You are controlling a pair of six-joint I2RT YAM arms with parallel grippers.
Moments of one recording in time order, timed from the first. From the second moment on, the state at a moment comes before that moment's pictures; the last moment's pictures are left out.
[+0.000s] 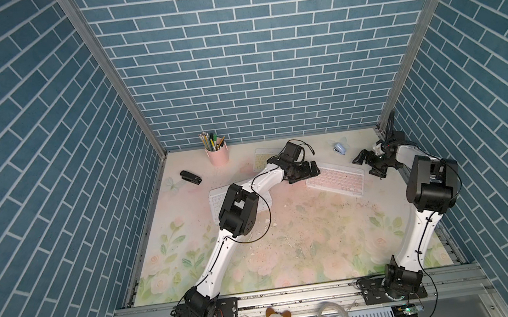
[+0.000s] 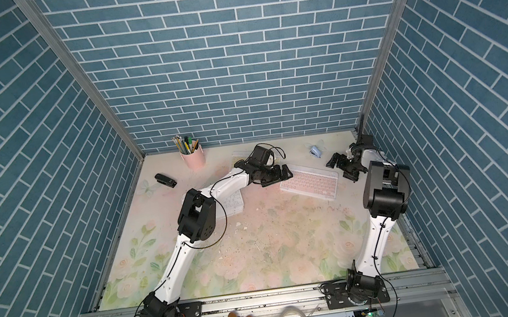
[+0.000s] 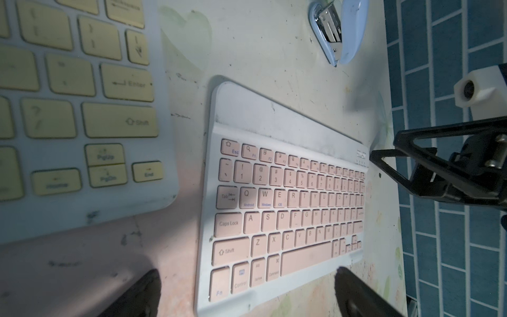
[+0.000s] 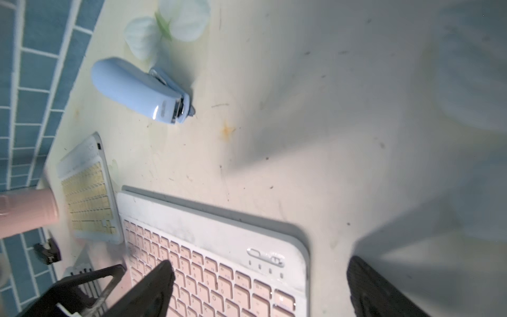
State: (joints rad) left arm -0.67 2.55 2.20 -0.50 0.37 -0.65; right arm -0.25 2.11 1.52 -0.55 -0.52 0.29
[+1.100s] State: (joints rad) left arm -0.67 2.59 2.26 -0.53 0.40 -0.60; right arm -0.28 1.97 1.15 -0.06 -0.66 0.60
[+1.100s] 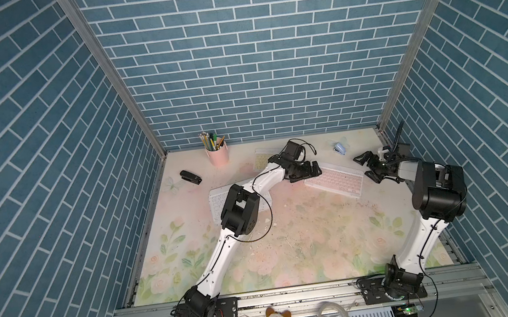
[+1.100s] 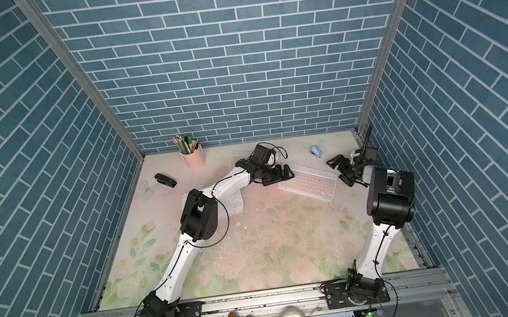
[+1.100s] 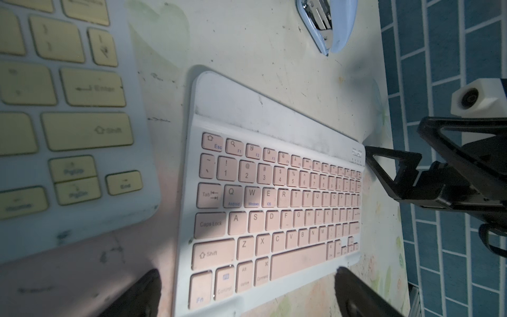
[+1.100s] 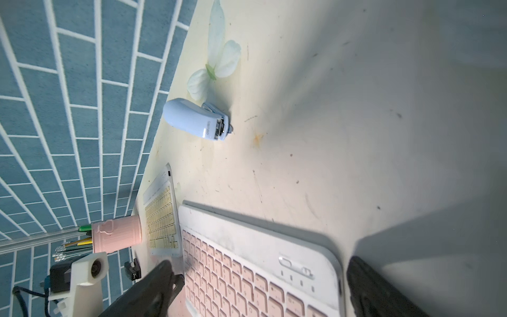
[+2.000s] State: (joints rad) left arm -0.67 2.62 2.31 -0.54 0.43 -0.57; right arm -0.28 1.99 1.03 0.27 -0.75 0.82
